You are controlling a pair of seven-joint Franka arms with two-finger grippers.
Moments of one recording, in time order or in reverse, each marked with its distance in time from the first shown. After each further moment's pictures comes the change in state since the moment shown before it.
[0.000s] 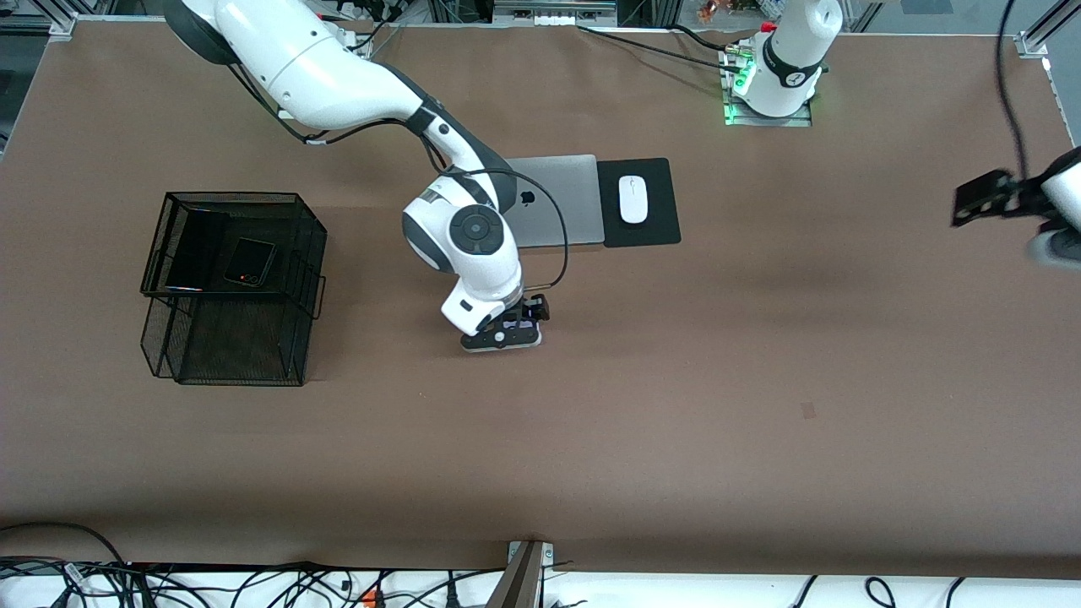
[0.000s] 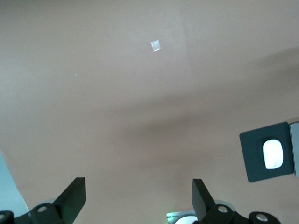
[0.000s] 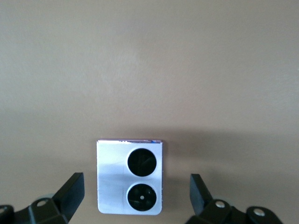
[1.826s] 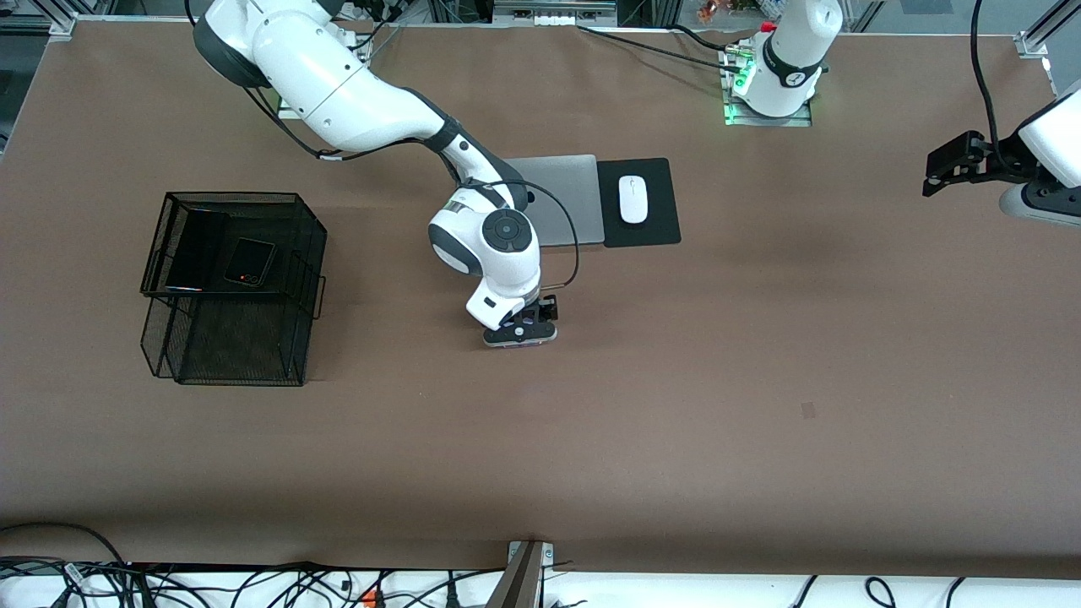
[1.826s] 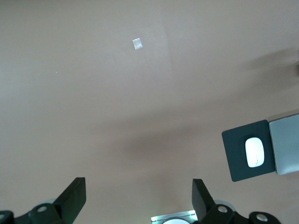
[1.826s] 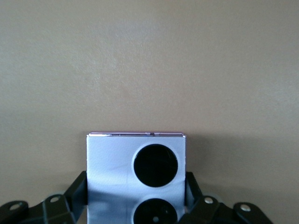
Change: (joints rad) left arm 0.030 -0.184 -0.130 -0.277 0.000 0.132 -0.107; right arm 0.031 0.095 0.003 0.007 -0.133 0.075 0.112
